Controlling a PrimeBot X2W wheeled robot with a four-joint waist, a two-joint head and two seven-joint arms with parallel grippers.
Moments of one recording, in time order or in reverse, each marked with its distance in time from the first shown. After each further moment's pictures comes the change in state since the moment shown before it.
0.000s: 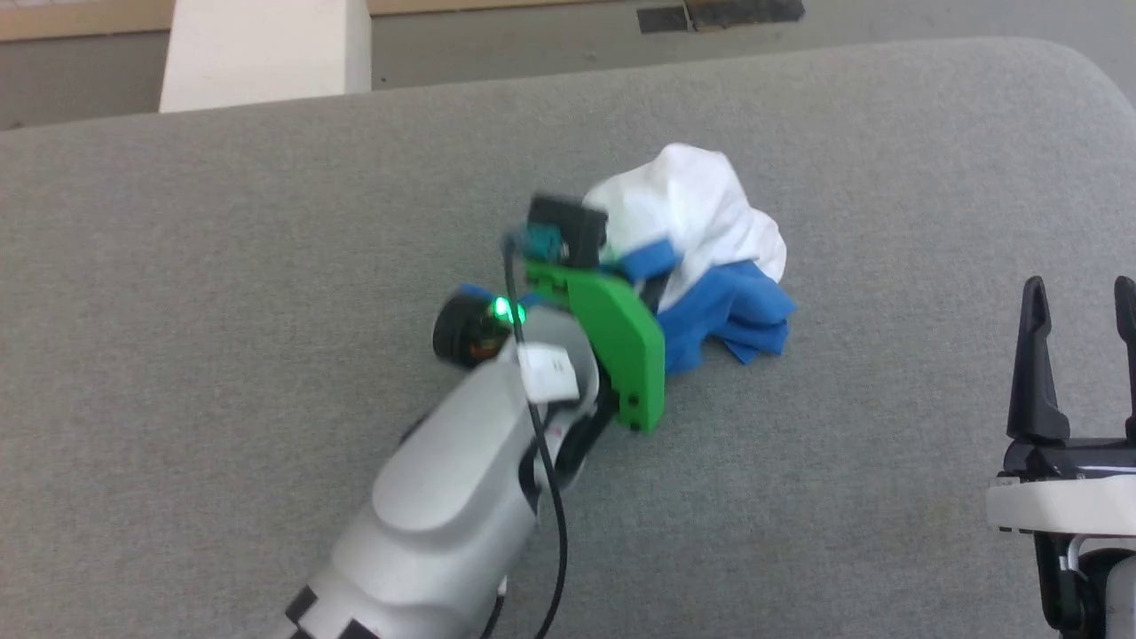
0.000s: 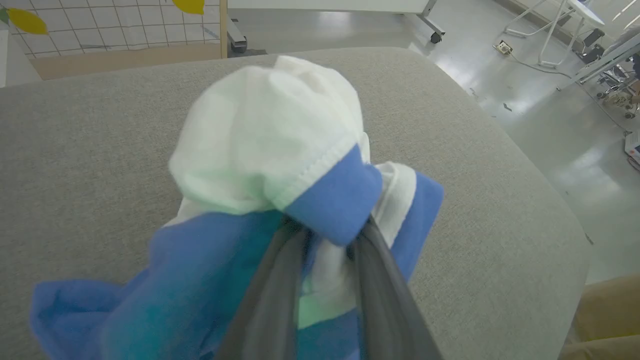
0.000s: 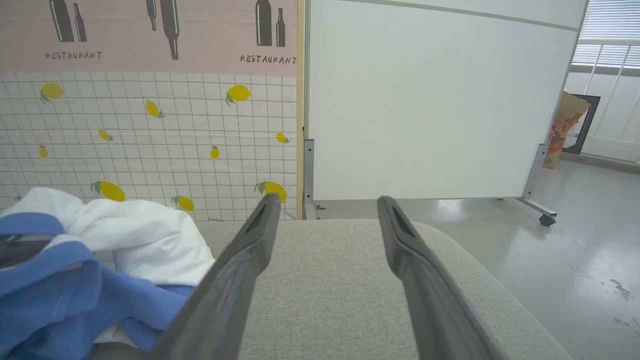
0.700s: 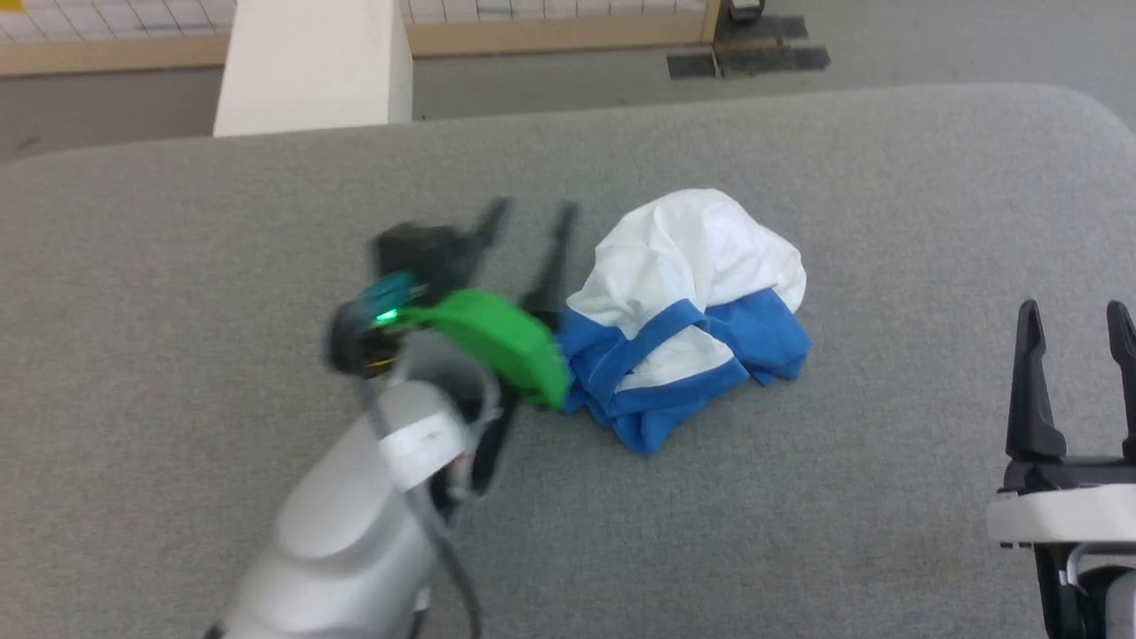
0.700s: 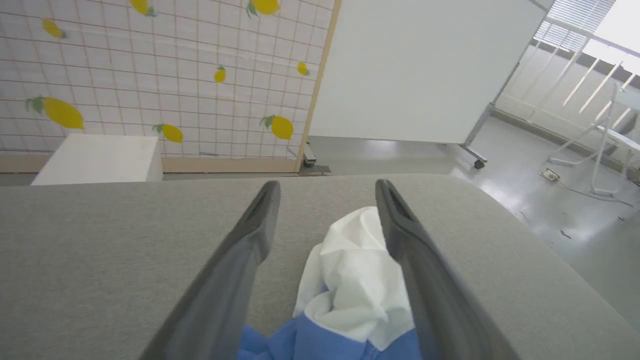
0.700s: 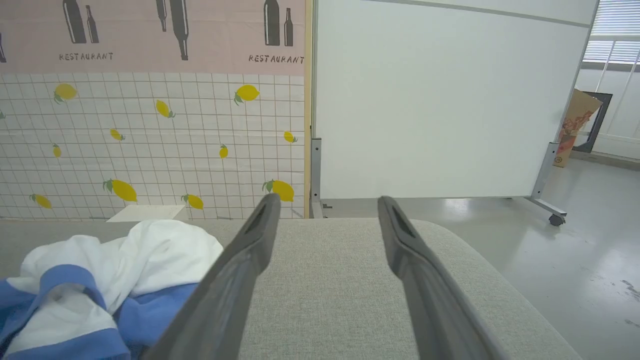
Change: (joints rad) left arm 0.081 0.120 0.045 -0.064 -0.040 0.061 -0.378; right arm 0.015 0.000 -0.014 0.036 -0.011 0.000 0.019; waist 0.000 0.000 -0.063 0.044
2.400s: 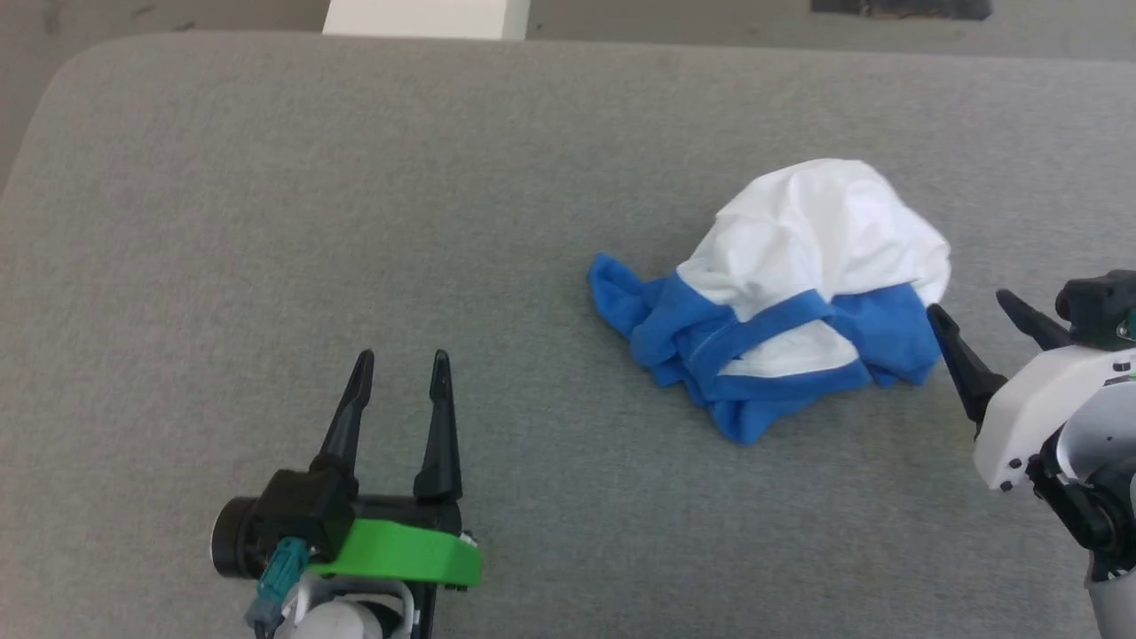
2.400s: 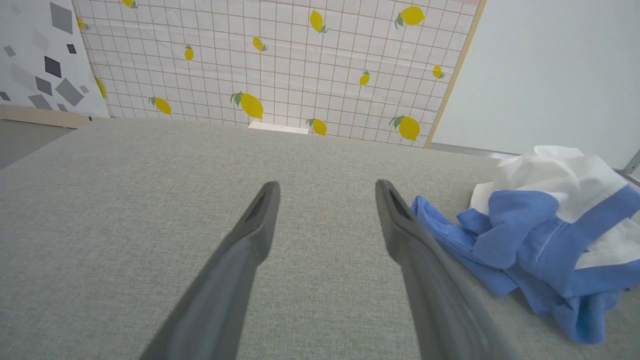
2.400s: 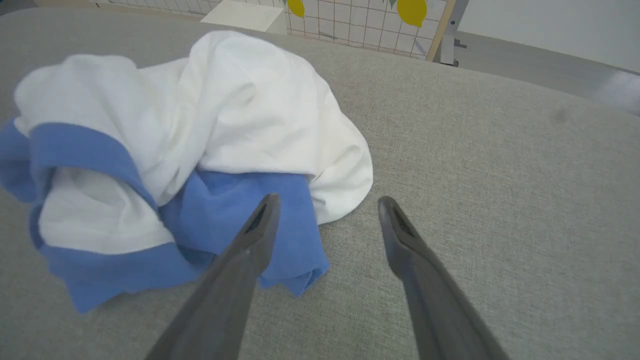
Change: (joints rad) left arm 0.586 -0.107 0.413 -0.373 0.483 -0.109 -0.148; right arm -0.191 -0.280 0.231 0.104 0.255 0.000 0.627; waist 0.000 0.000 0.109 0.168
